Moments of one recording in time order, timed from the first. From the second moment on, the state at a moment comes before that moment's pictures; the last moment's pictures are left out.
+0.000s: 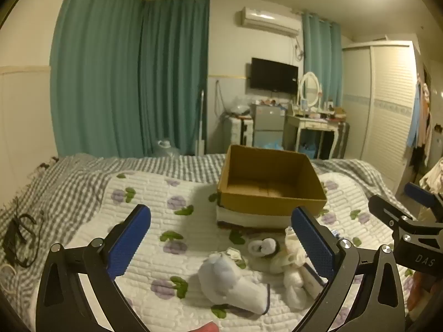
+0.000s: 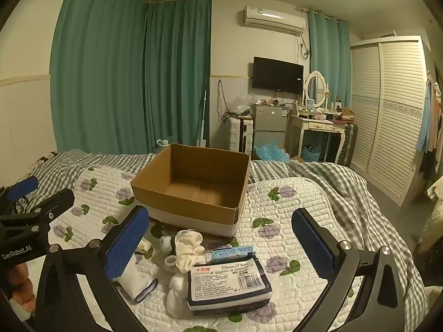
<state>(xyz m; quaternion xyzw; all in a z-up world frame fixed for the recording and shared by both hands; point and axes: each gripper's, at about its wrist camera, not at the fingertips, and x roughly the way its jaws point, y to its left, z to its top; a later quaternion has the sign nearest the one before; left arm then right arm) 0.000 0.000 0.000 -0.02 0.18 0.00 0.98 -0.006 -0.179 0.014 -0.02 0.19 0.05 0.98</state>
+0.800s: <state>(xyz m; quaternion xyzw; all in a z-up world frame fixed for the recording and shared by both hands) 0.003 0.004 -0.003 -0.02 0.18 0.01 0.98 -0.004 -0.174 0.011 -0.03 0.20 0.05 0.98</state>
